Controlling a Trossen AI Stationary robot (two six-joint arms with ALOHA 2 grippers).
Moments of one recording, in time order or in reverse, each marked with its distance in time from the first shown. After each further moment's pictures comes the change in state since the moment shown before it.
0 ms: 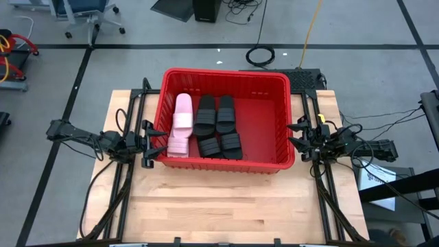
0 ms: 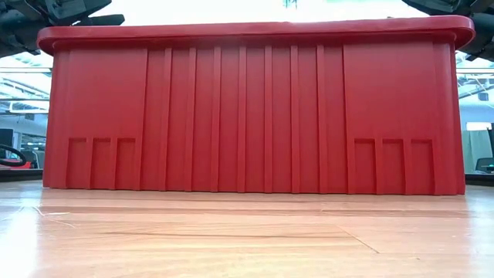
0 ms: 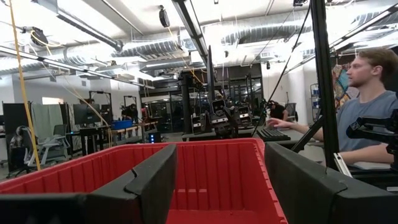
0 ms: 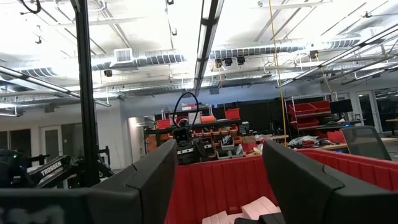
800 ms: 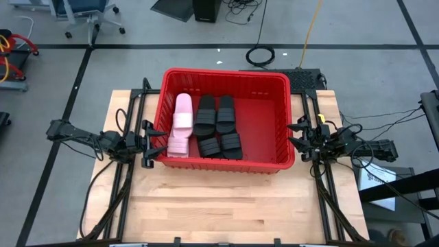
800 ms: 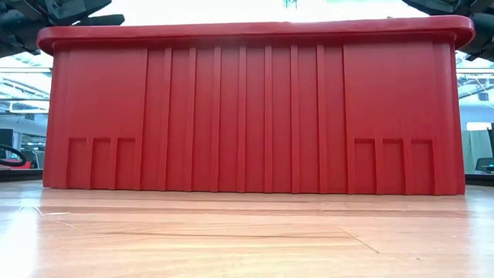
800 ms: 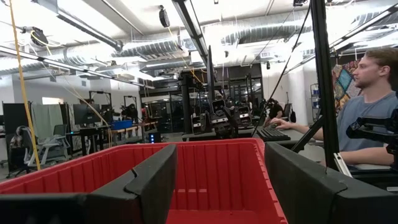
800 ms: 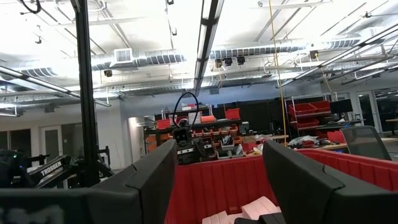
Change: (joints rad) left arm 0.000 0.000 0.000 0.000 0.000 0.000; right arm 0.000 0.000 0.000 0.000 0.000 0.000
